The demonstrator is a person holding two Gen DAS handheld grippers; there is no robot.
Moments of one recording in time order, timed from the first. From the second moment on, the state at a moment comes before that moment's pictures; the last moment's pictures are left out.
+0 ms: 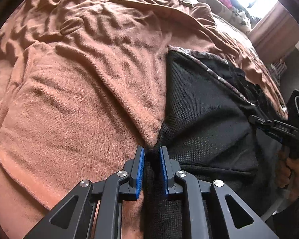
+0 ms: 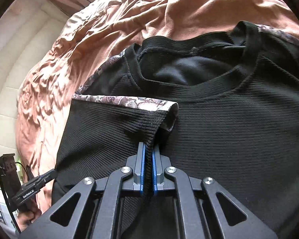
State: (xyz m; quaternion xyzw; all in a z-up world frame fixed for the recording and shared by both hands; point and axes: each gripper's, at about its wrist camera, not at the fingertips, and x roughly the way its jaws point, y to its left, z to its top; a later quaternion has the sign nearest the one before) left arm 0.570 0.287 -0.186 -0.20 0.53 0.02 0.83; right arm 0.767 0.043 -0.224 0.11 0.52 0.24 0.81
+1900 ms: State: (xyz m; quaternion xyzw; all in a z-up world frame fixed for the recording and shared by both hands) left arm 0.569 0.010 -0.025 -0.12 0.44 -0.07 0.89; right arm 0.508 -0.329 -0.083 0.20 0.37 0.07 0.91
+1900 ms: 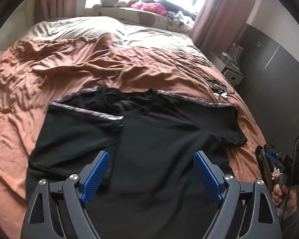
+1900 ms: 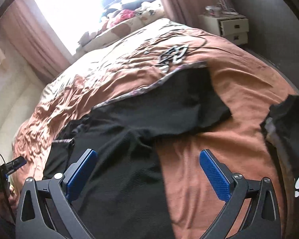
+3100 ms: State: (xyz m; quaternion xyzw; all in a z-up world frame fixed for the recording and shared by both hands) left arm 0.665 -0.108 -0.104 -0.10 0.47 -0.11 0.87; right arm 0.635 -0.383 -0.159 0.28 0.44 -0.09 0.85
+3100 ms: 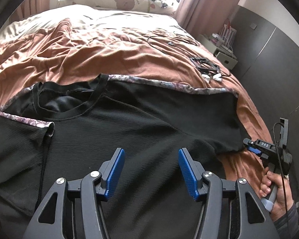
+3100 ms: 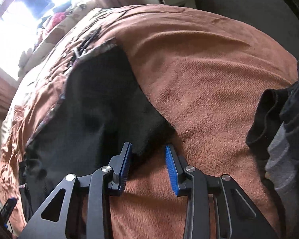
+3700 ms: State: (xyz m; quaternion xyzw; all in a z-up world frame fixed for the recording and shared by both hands) left arm 0.691 -0.156 -0.138 -0.11 0.50 -0.14 0.85; right arm 0.657 -0.381 -0.099 0.23 0.36 -0.04 0.90
